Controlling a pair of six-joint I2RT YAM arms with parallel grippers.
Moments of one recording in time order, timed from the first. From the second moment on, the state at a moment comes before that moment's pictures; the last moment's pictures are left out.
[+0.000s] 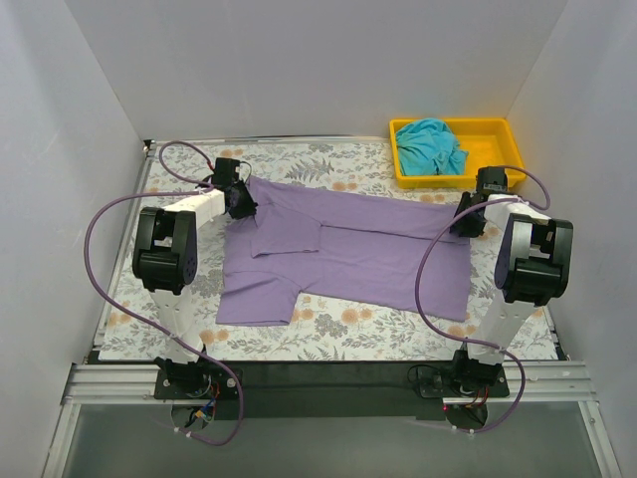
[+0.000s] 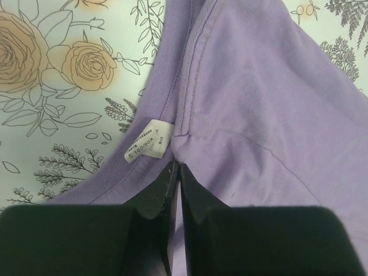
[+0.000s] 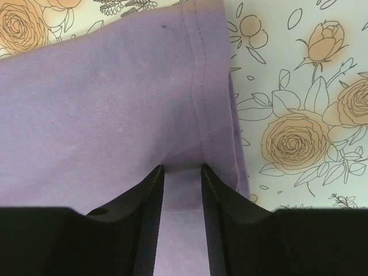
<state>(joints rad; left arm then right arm) -0.15 2.01 1.34 -0.24 0.01 -0.57 -0.14 1.86 1.19 -0.40 -0.05 0.26</state>
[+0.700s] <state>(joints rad) -0.15 2.01 1.41 -0.25 -0.07 -0.44 -0.14 1.86 1.18 -0.40 -0.05 0.25</state>
